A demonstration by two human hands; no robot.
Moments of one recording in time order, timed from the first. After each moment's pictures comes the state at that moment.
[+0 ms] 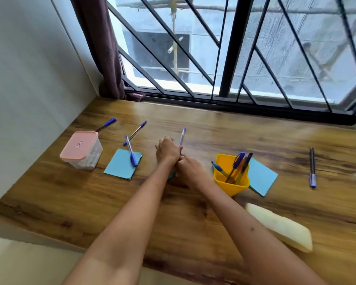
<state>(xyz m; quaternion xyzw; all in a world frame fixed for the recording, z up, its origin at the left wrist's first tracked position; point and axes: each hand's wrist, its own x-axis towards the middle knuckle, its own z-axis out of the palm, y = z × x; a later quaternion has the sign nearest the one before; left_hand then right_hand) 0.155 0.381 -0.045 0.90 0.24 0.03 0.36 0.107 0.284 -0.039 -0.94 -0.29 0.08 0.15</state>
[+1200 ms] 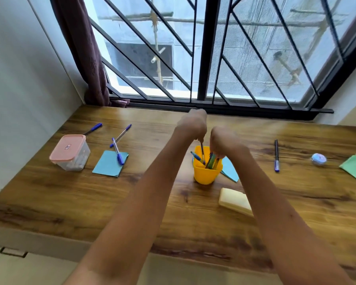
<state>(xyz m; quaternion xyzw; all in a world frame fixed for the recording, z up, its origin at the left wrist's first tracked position) 0.112 0.273 0.120 0.97 -0.06 -0.12 0.20 0.085 0.174 0.095 -0.99 -0.02 0.09 0.10</state>
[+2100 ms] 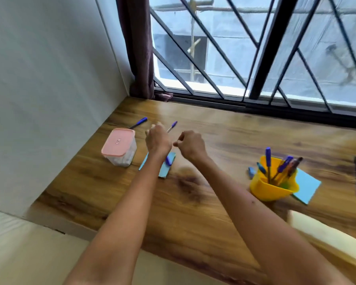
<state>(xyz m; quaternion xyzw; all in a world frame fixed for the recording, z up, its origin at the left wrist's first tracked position) 0.137 0.502 0.004 0.94 0.24 0.12 0.23 0.129 0.399 0.014 -0.92 -0.07 0.07 0.38</state>
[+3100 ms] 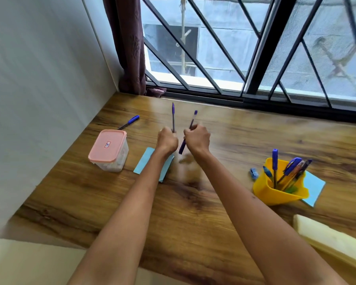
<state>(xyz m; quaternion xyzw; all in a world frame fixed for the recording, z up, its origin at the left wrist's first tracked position) 0.175 0.493 -0.031 0.89 0.20 0.02 0.42 0.170 0.401 -0.007 -0.84 0.10 0.02 0.53</state>
